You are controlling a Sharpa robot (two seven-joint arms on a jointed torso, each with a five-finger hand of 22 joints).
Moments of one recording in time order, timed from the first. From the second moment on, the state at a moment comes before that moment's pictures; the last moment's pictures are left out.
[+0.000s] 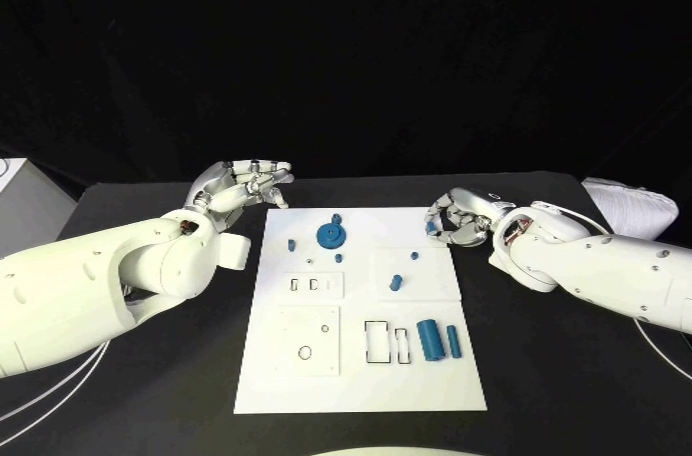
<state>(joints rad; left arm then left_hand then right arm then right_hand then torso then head) 1.19 -0.93 -0.03 1.56 -0.04 -0.36 0.43 1.34 -0.20 0.58 0.08 0.05 0.93 0.19 0.20 0.21 1.16 0.13 0.07 0.07 1.17 0.05 0.61 0.66 0.16 0.91 0.15 0.83 0.51 1.24 -0.77 -0.19 1.24 -1.27 -0.41 0.08 1.43 -0.20 0.35 0.20 0.23 0.99 0.15 0.17 0.29 1.46 0.07 1.51 1.31 1.47 0.00 1.56 1.31 0.02 1.47 0.11 1.50 1.31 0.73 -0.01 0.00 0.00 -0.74</state>
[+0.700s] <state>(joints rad) 1.19 -0.94 -0.03 1.57 -0.04 -0.36 0.43 1.34 -0.20 0.58 0.08 0.05 0.93 0.19 0.20 0.21 1.16 0.13 0.07 0.07 1.17 0.05 0.61 0.66 0.16 0.91 0.15 0.83 0.51 1.24 -0.77 -0.19 1.27 -1.28 -0.43 0.06 1.41 -0.17 0.43 0.16 0.22 1.04 0.12 0.24 0.30 1.46 0.04 1.52 1.31 1.47 -0.03 1.56 1.31 0.02 1.47 0.08 1.52 1.31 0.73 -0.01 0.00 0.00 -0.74</state>
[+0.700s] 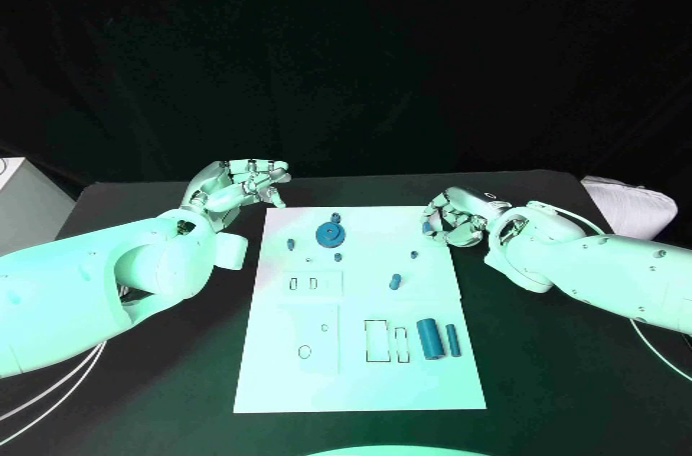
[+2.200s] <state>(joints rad) 1.19 -0.92 -0.03 1.56 -0.05 -0.36 0.40 1.32 -0.18 0.53 0.03 0.05 0.95 0.17 0.27 0.25 1.24 0.09 0.25 0.19 1.19 0.03 0.74 0.74 0.17 0.89 0.14 0.91 0.55 1.19 -0.54 -0.20 1.63 -1.47 -0.51 -0.45 1.38 -0.18 0.45 0.15 0.22 1.04 0.12 0.26 0.30 1.47 0.04 1.52 1.31 1.47 -0.03 1.56 1.31 0.02 1.47 0.08 1.53 1.31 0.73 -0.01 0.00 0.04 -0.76</state>
